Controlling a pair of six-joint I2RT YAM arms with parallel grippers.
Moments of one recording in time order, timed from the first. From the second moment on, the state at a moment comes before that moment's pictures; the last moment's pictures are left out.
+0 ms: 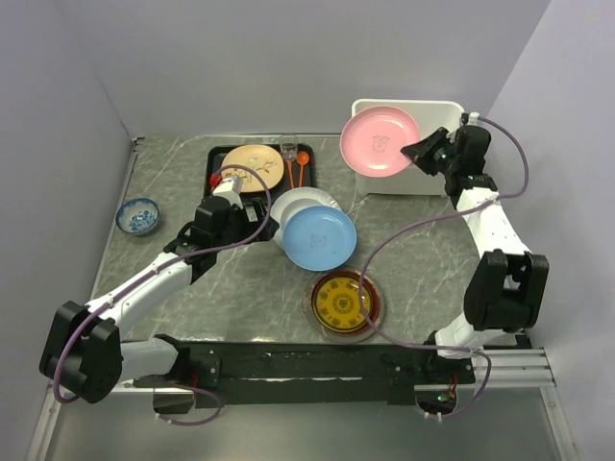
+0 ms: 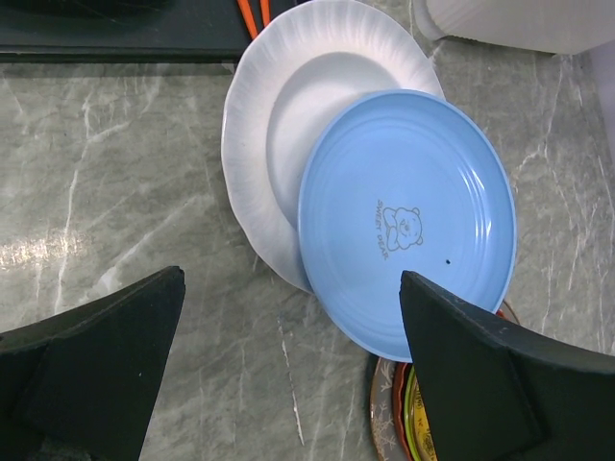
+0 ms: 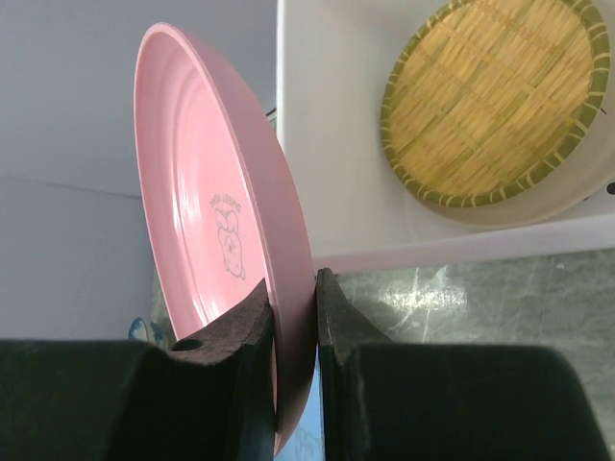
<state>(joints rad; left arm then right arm) -0.47 1.21 0.74 0.01 0.05 -0.54 -0.09 1.55 1.27 -0.06 -0.38 0.73</state>
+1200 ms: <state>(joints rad) -0.47 1.20 0.74 -0.04 0.06 -0.54 -0.16 1.72 1.47 -0.04 -0.25 0.80</state>
